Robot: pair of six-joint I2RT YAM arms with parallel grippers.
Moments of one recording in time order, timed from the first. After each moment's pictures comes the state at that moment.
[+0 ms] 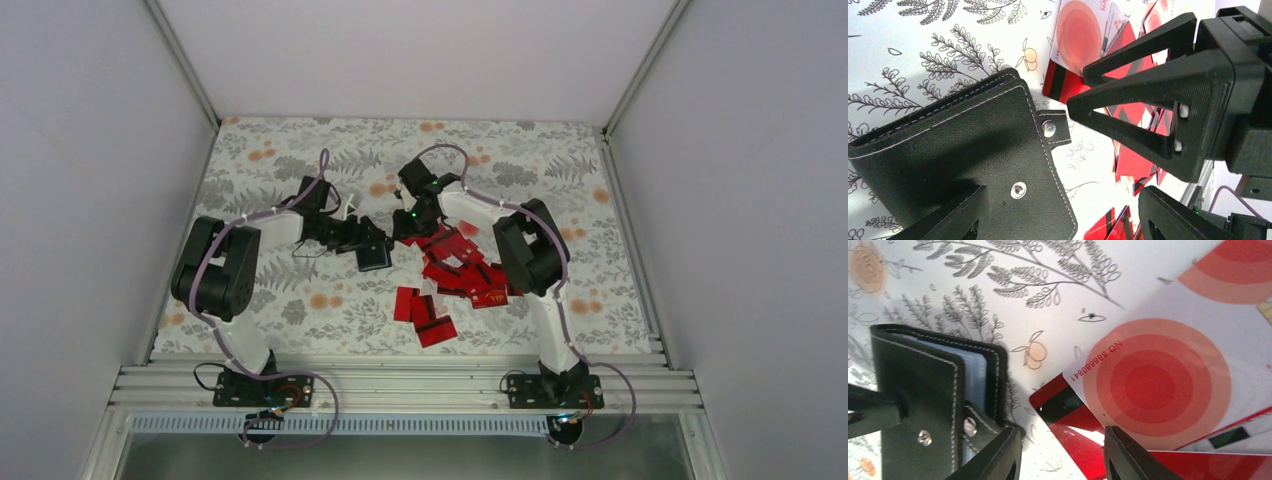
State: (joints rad) left arm -0.25 1.78 0.95 -0.24 0.77 -0.39; right arm 0.65 2.20 1.66 -0.70 -0.28 0.37
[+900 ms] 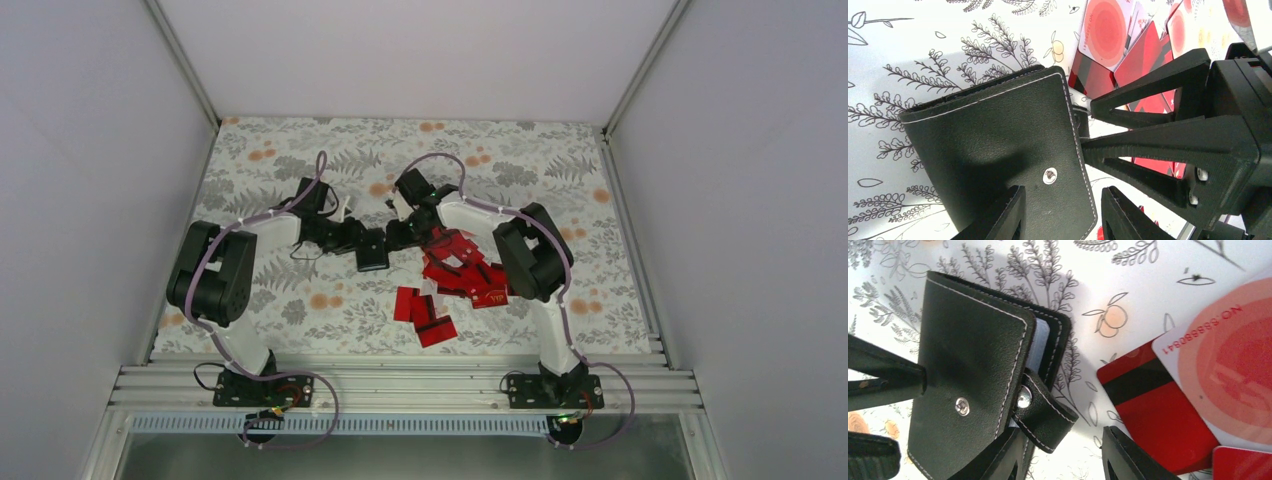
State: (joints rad) left arm -0.25 1.73 0.92 -0.27 0.69 -0.40; right arm 0.69 2.15 1.55 -0.59 -0.36 0.32
